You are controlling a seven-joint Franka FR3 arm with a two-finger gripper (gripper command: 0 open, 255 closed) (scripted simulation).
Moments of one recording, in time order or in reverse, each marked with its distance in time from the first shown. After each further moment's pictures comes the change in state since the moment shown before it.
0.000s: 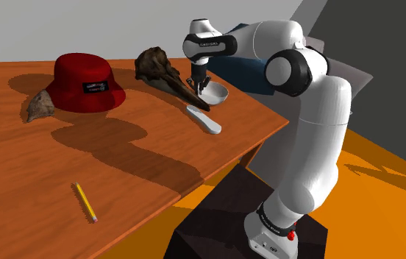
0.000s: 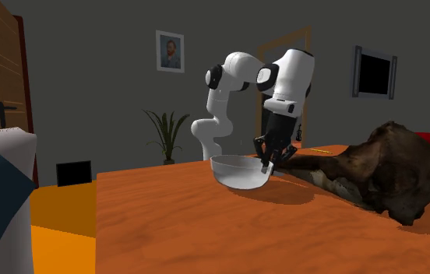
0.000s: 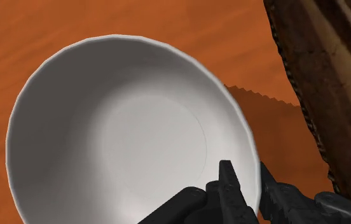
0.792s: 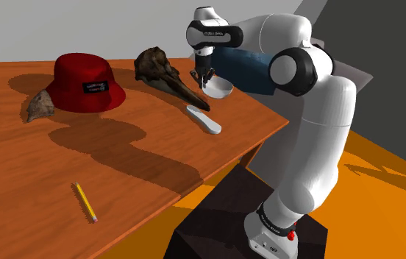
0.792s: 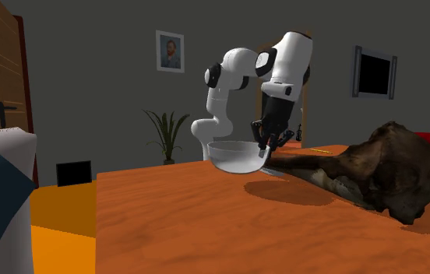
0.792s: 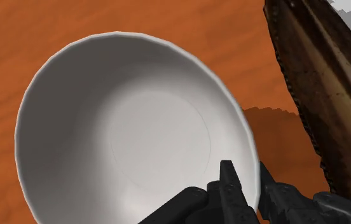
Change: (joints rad) arm -0.002 -0.036 -0.003 0.066 0.002 -0.117 -0.026
